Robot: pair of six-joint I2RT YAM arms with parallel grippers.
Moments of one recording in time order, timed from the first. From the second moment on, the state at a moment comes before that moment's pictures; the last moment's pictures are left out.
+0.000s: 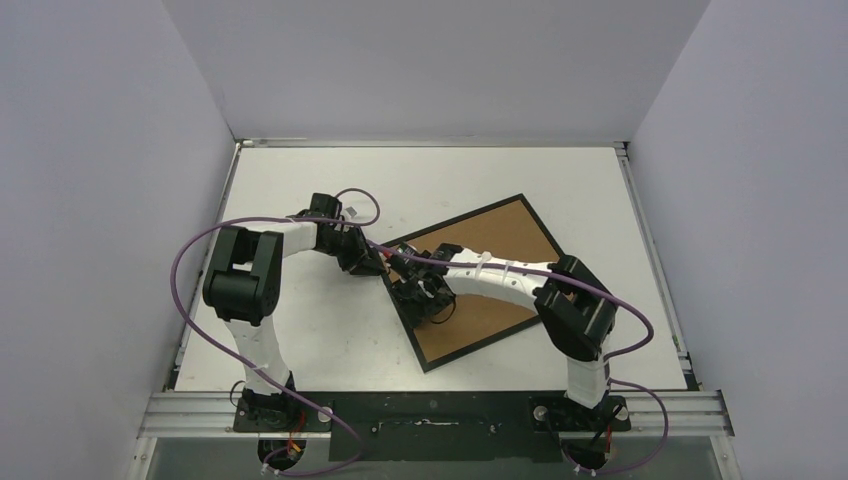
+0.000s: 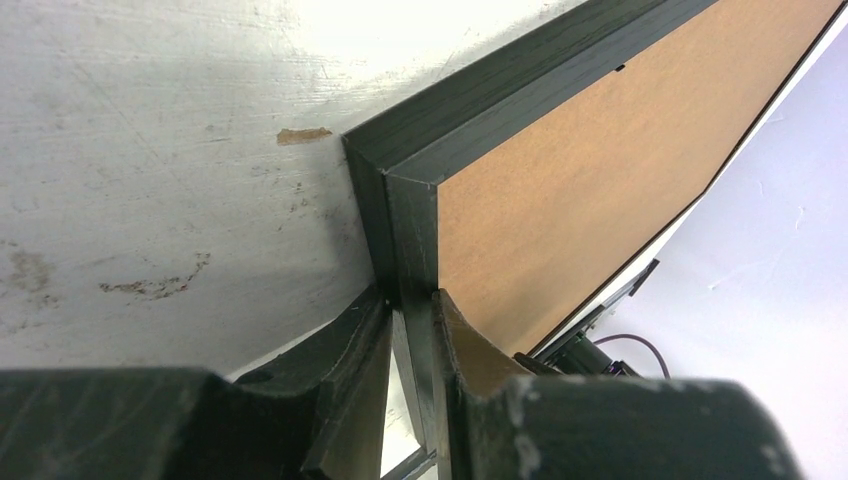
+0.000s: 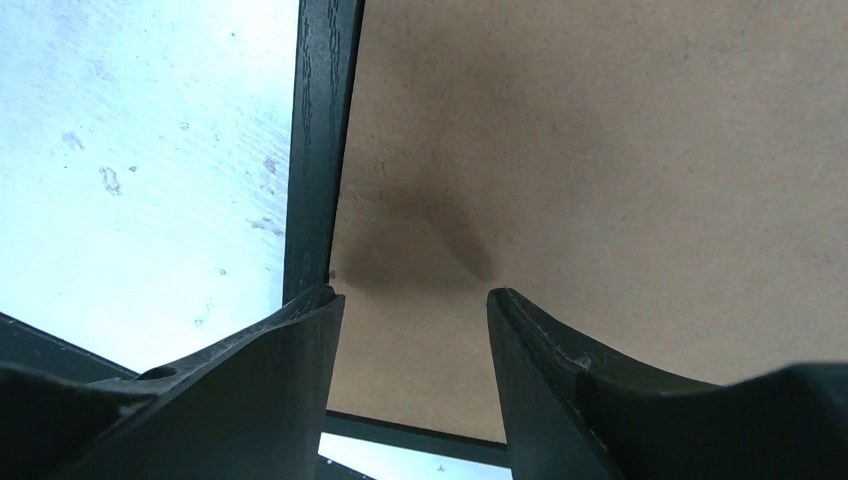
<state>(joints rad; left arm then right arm) -0.20 1.93 1.09 -0.36 0.60 -0.67 0.99 1.87 1.34 -0.75 0.02 0.35</state>
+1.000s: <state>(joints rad) -0.19 1.93 1.09 -0.36 0.60 -0.67 1.03 1.94 1.39 -0.80 0.08 0.37</state>
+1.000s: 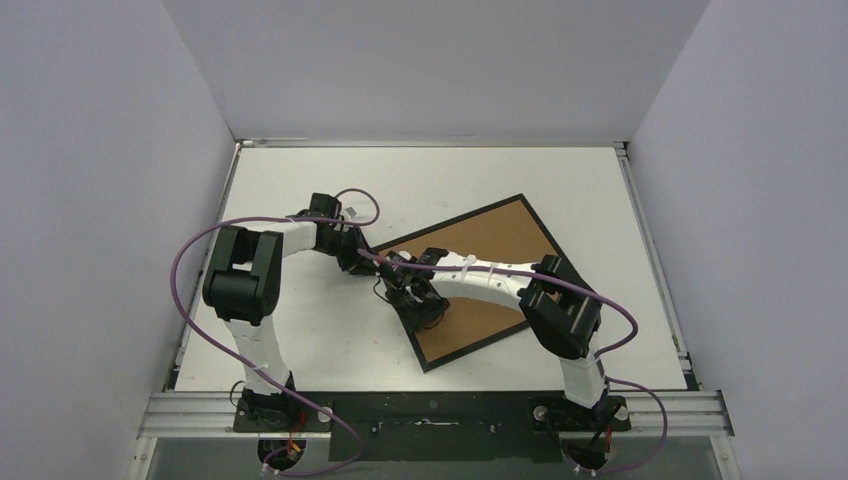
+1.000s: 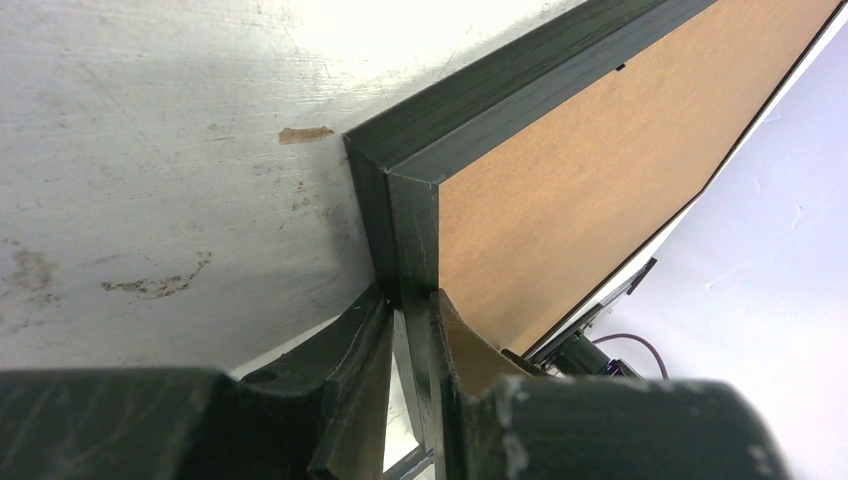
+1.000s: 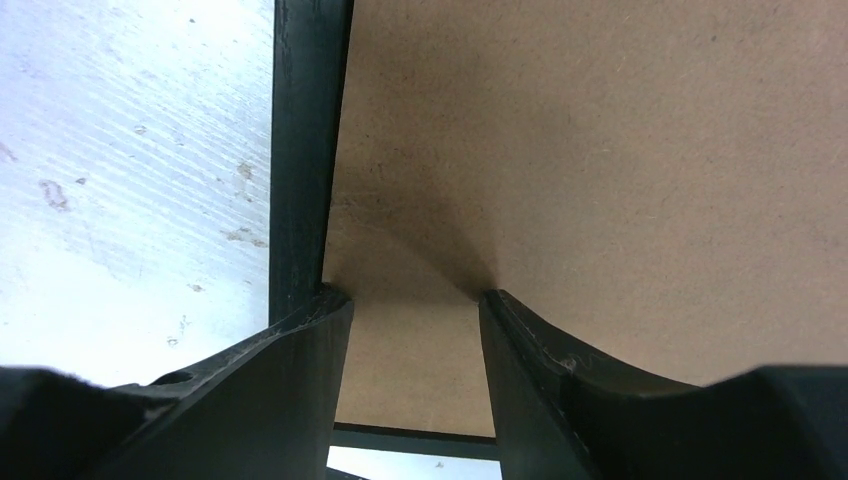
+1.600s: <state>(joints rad) -0.17 1.93 1.08 -0.35 0.64 -0.67 1.09 1.97 1.44 -0.87 0.24 0.43</state>
